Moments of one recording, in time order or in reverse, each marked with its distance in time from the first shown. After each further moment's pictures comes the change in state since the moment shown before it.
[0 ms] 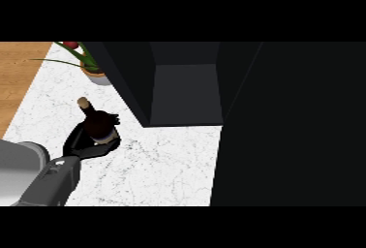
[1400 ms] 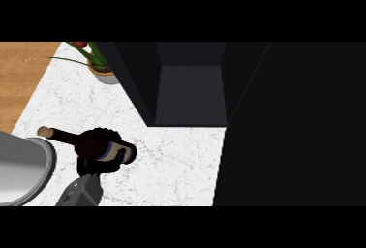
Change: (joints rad) left arm 0.203 -0.196 0.114 -0.278 0.281 0.107 0.079; right arm 0.029 -0.003 -0.056 0.008 -0.013 0.033 -0.006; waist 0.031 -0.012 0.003
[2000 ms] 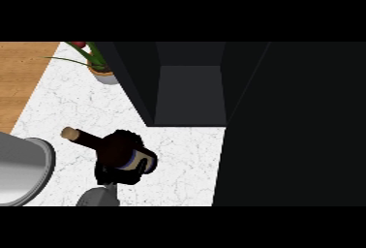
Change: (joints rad) left arm 0.217 -0.062 -0.392 -0.486 0.172 0.213 0.185; right arm 0.007 0.013 0.010 0.004 0.000 0.007 -0.011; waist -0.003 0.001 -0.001
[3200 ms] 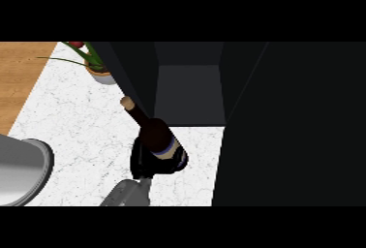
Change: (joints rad) left arm -0.141 -0.005 -0.386 0.065 0.349 0.404 -0.092; right arm -0.043 -0.016 -0.057 0.021 -0.032 0.016 0.022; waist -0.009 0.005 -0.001
